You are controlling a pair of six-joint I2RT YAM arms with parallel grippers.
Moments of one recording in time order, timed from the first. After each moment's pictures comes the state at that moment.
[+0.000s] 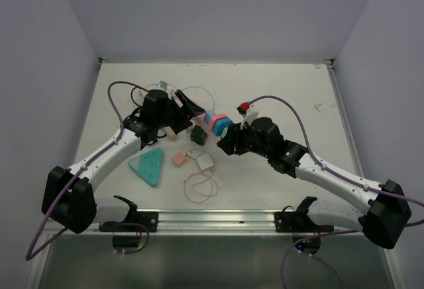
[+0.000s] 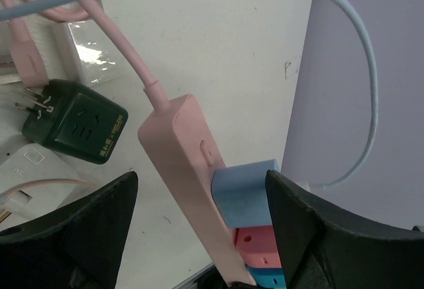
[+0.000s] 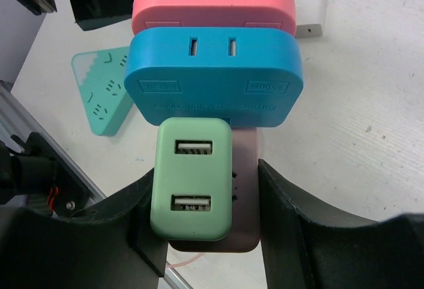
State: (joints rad) left arm -0.45 1.30 0.92 -0.18 0.20 -1.09; right arm 0.81 1.12 0.77 -0.10 -0.02 0.50
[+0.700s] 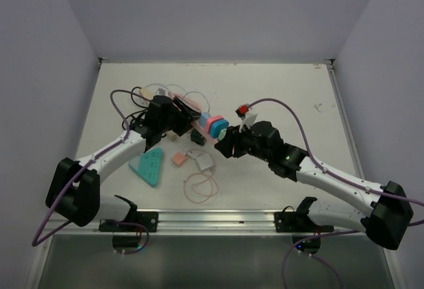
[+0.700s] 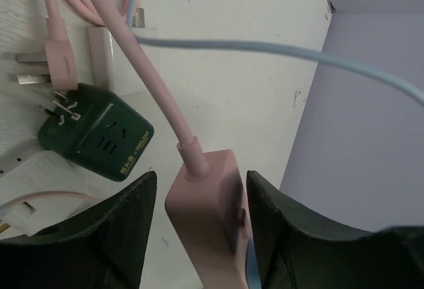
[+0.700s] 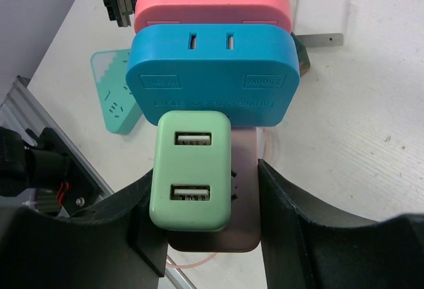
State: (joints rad) left arm -0.46 1.36 0.84 -0.08 0.09 -1.21; right arm 0.86 1.09 0.74 -0.05 0.00 0.50
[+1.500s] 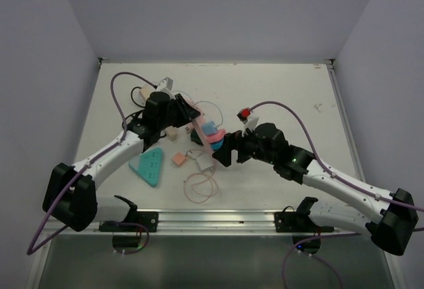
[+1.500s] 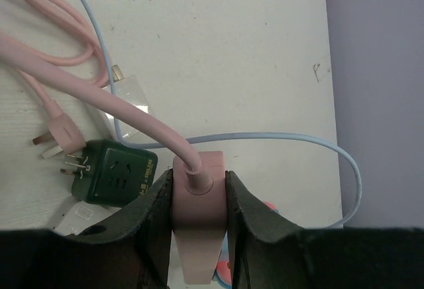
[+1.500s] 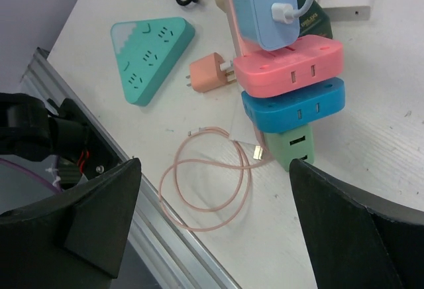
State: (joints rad) left arm -0.47 1.33 0.87 -0.02 0.10 -0.85; right arm 0.86 1.02 0.73 -0.16 -0.07 0.52
